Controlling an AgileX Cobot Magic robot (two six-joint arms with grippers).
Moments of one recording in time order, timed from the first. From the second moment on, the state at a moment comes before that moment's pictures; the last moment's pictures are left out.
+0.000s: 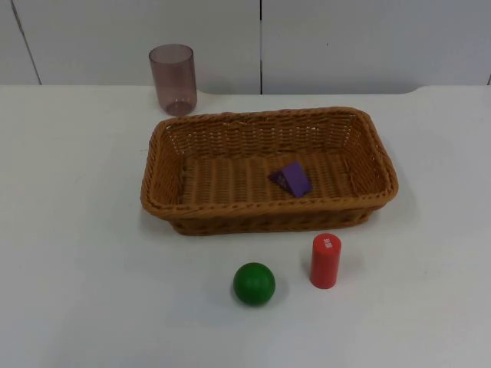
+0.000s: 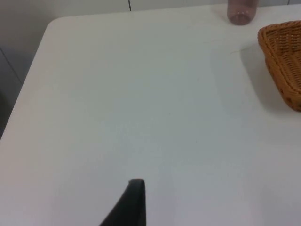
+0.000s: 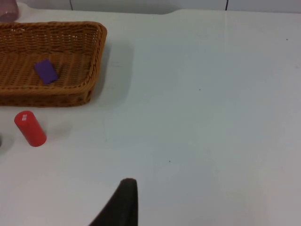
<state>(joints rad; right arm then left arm) 0.04 0.00 -0.52 0.01 1.09 -0.03 -0.01 0.00 -0.50 0.02 1.08 0.03</state>
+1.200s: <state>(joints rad) 0.04 0.00 -0.52 0.01 1.09 -0.03 -0.01 0.00 -0.50 0.02 1.08 0.03</state>
